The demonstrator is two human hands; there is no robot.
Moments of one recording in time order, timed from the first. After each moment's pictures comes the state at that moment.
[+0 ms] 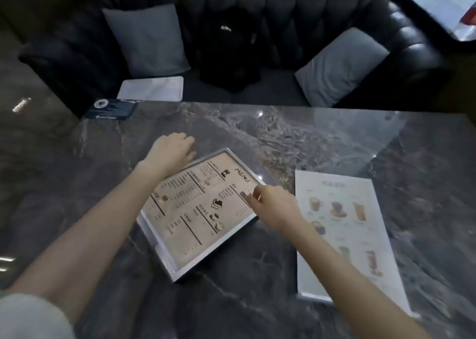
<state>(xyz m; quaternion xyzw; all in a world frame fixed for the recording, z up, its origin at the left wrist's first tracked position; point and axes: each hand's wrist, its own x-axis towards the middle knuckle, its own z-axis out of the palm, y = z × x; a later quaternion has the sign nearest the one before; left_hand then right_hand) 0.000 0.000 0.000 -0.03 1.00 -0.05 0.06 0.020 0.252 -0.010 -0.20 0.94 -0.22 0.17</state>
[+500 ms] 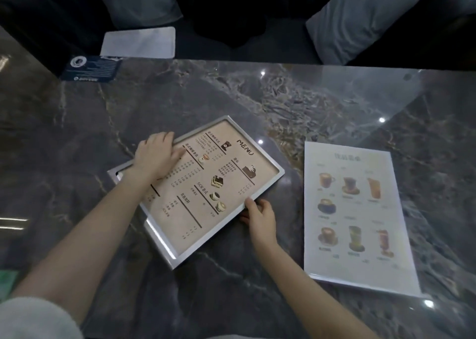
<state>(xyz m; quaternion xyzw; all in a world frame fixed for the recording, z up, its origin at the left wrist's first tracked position) 0.024 -0.022 -0.077 -0.16 0.98 0.04 0.12 0.077 0.222 -0.099 0.25 0.66 -0.66 0.26</state>
